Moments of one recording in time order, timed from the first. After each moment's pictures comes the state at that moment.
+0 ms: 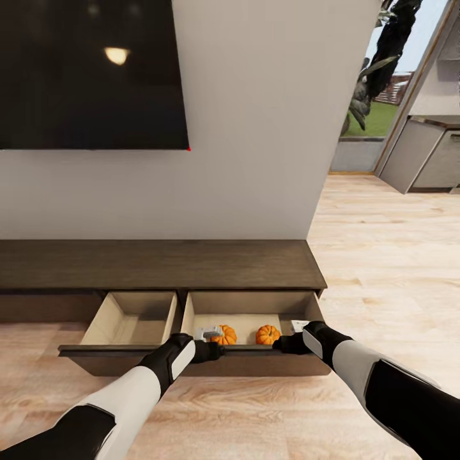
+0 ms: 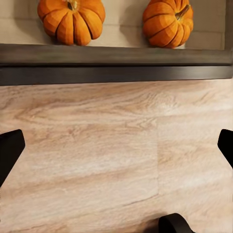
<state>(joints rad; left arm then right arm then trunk) -0.84 -0.17 -0.23 -0.29 0.36 0.48 -0.02 -1.02 0.00 1.11 -0.01 -1.13 0.44 0.15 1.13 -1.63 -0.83</state>
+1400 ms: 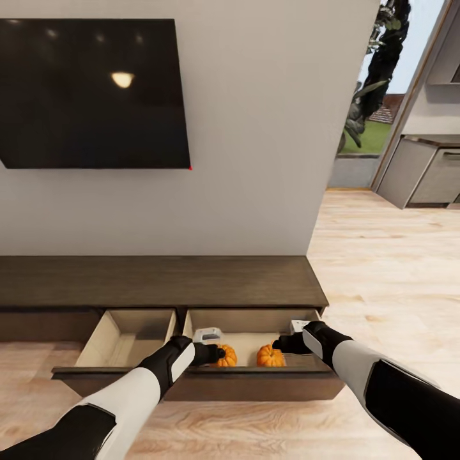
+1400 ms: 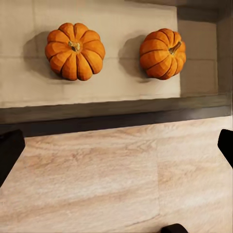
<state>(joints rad) -0.84 -0.17 -0.23 -0.27 0.36 0.46 -0.03 -1.02 0.00 1.11 -0.01 -1.13 0.44 0.15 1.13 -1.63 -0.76</state>
